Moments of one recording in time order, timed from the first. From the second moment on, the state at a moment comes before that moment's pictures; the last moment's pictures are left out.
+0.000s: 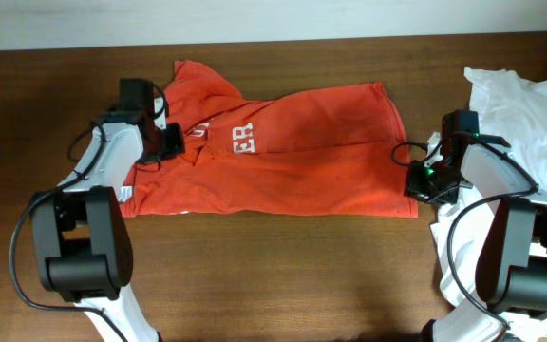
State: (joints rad) left arm 0.01 2.01 1.45 -0.65 0.10 -0.17; right arm -0.19 1.84 1.14 -0.81 -0.18 0.13
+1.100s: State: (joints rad) left arm 0.15 1.96 1.25 -0.94 -0.05 -0.23; right arm -0.19 1.84 1.14 -0.93 -0.16 0.13
